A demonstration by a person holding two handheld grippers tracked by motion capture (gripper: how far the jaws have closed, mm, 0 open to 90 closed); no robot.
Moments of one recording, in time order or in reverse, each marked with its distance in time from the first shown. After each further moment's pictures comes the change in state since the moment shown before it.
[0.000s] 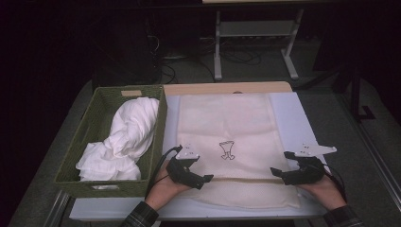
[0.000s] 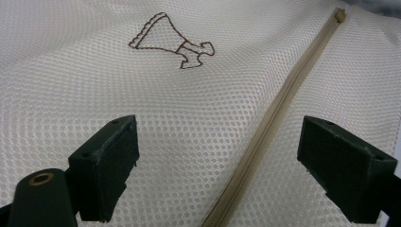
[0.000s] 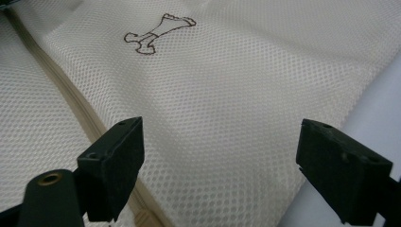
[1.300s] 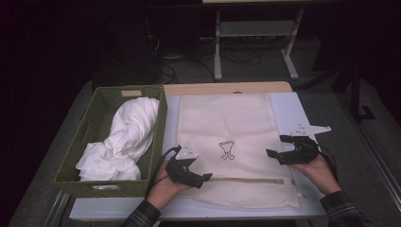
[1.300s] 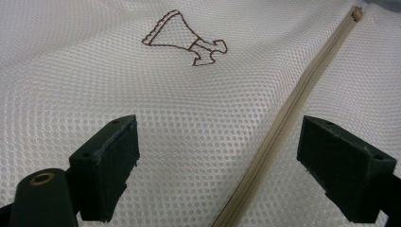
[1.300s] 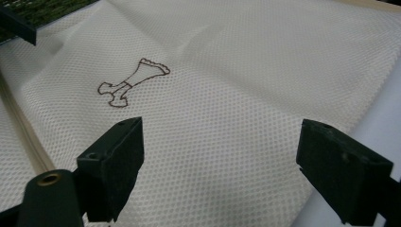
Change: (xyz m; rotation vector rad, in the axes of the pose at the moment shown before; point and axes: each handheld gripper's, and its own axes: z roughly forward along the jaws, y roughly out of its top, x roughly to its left) left arm 0.001 -0.003 0.001 -0.005 0.038 -0.010; right arm -0.028 0.041 0.017 -0.032 0.007 0.027
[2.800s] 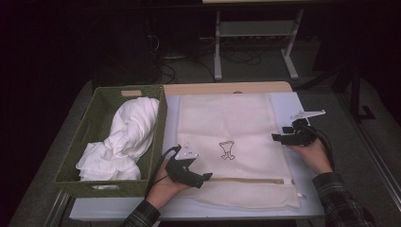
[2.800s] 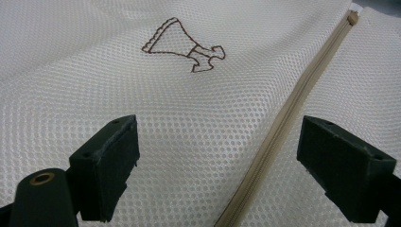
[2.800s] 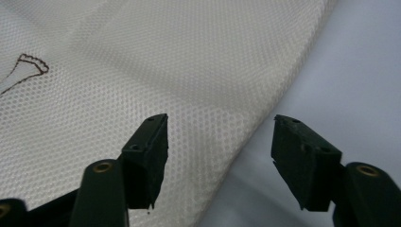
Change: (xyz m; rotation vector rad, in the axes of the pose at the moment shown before) left arm -0.001 0.002 -0.002 -0.012 0.003 0.021; right arm -0.067 0.004 0.036 0.113 -0.101 0.128
